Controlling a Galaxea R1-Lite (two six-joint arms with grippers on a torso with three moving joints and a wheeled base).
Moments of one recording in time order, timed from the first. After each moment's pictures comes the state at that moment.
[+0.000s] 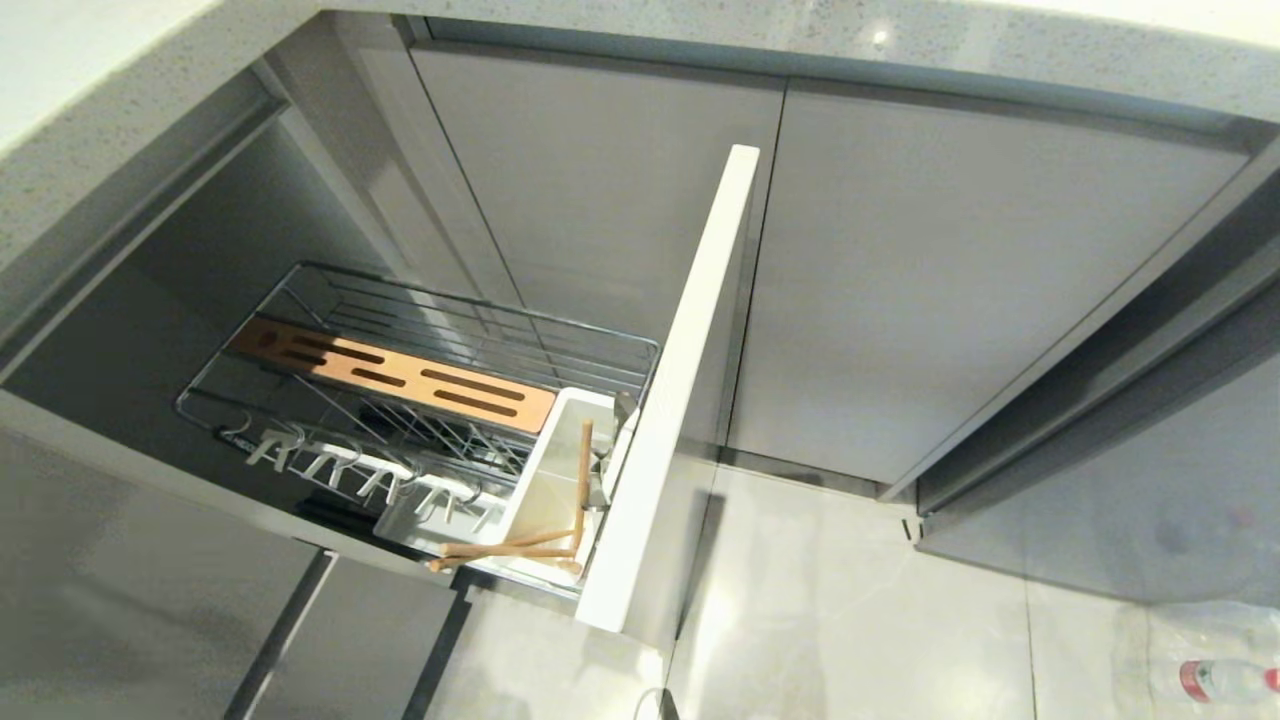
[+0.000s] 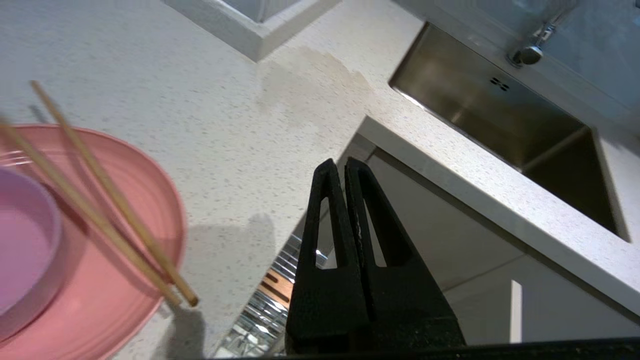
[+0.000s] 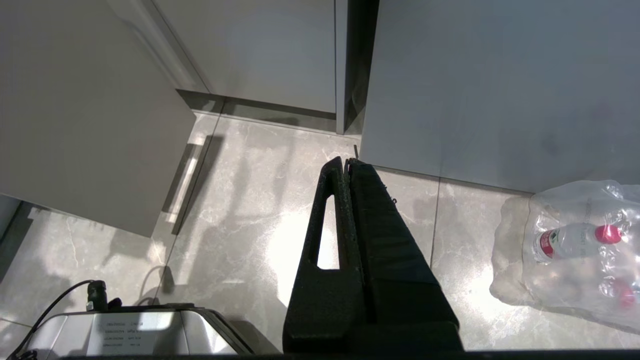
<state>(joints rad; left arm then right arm) -0.17 0.92 -1.90 0.66 0.30 -0.32 0.00 0.00 0.00 0.00 -0.02 0.05</state>
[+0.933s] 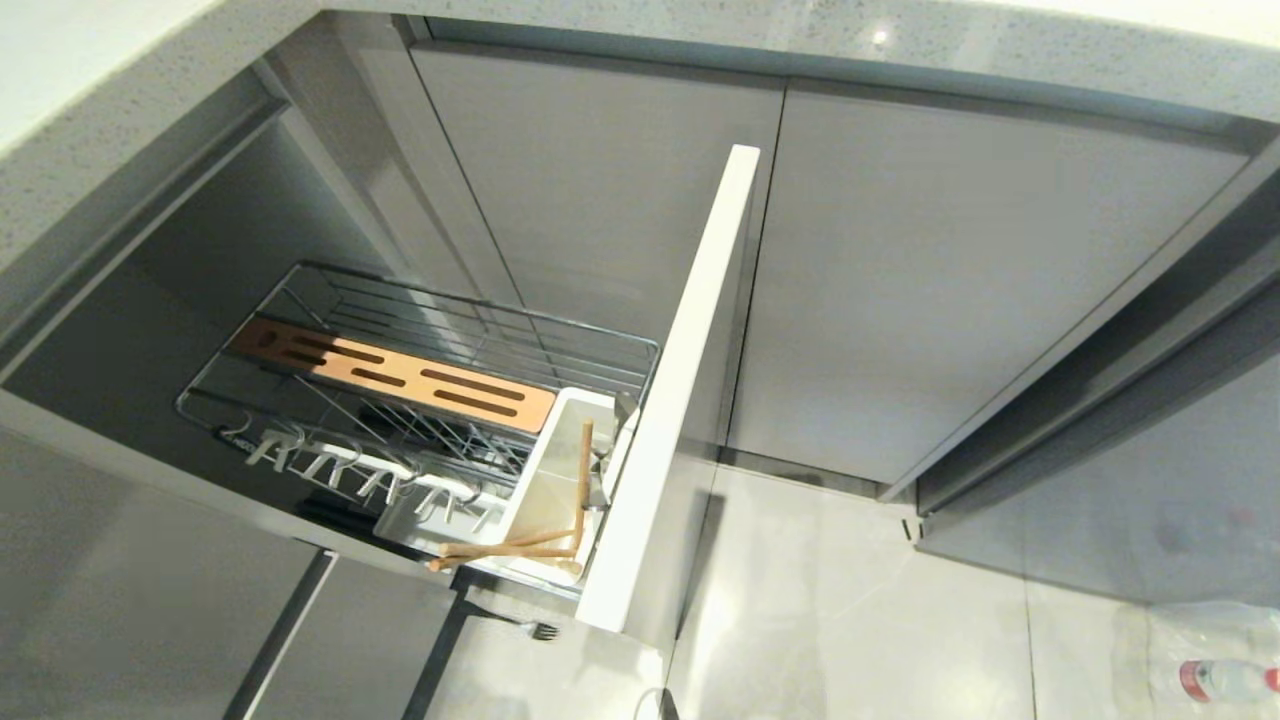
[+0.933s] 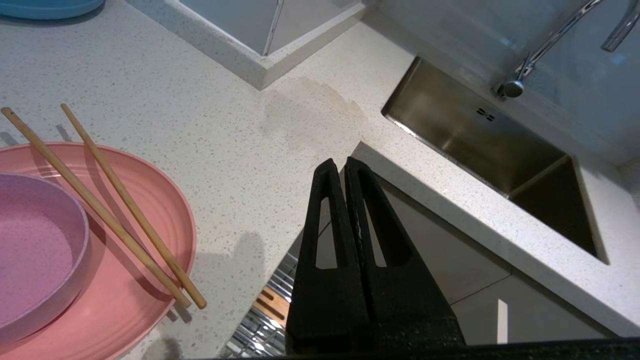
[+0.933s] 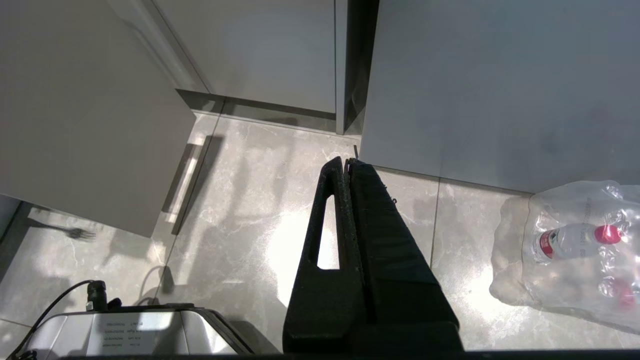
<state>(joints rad) -0.15 0.89 -1.93 0.65 0.30 -0.34 0.00 0.00 0.00 0.00 -0.02 0.05</state>
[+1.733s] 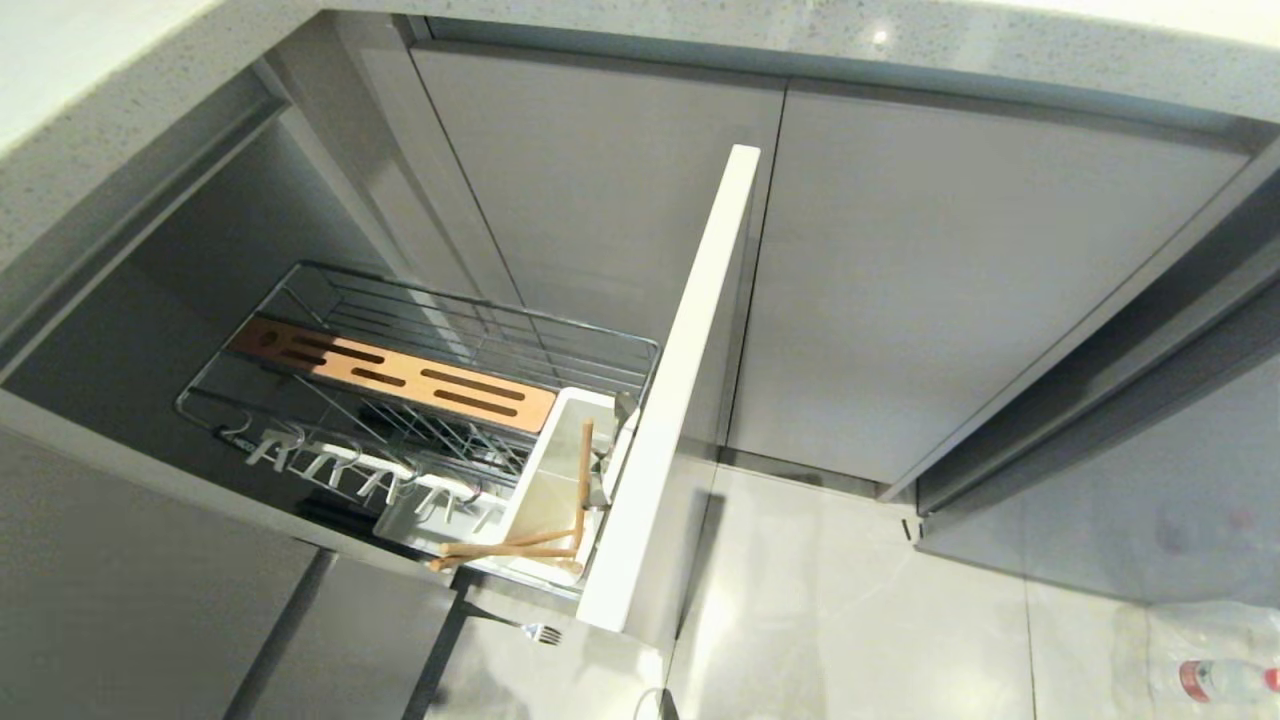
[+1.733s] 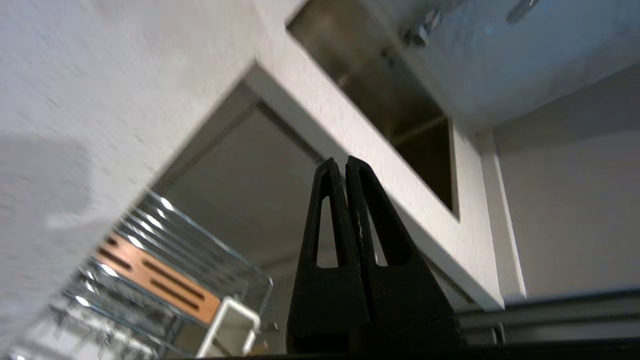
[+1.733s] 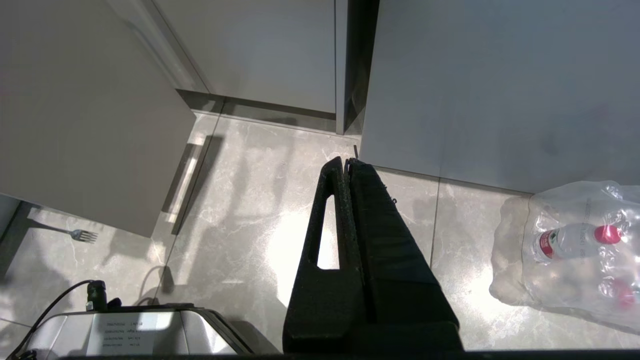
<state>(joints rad) -0.32 1.03 -1.88 0.60 0.16 -0.64 0.00 0.00 0.00 0.00 -0.02 0.05</state>
